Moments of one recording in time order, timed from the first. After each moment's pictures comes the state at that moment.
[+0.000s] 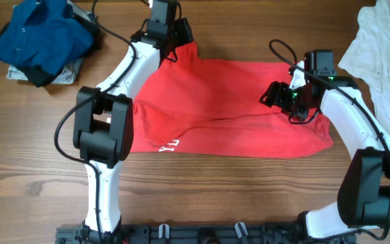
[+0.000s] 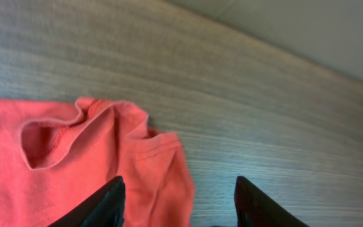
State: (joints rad) left arm -0.31 2.28 1.81 -0.31 0.07 -0.56; right arm -0.01 1.69 1.11 -0.72 -0.34 0.34
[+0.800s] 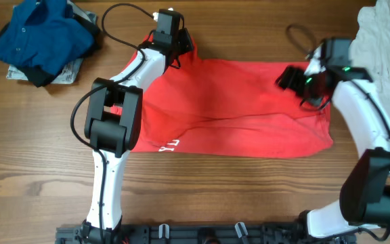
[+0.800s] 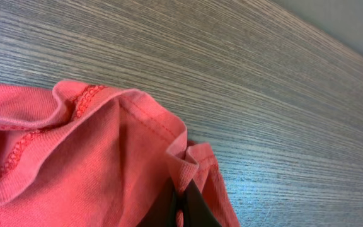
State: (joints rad) left arm -0.31 2.41 1.81 -0.18 0.07 -0.60; right arm -0.10 1.70 1.26 -0.70 -0.25 0.38
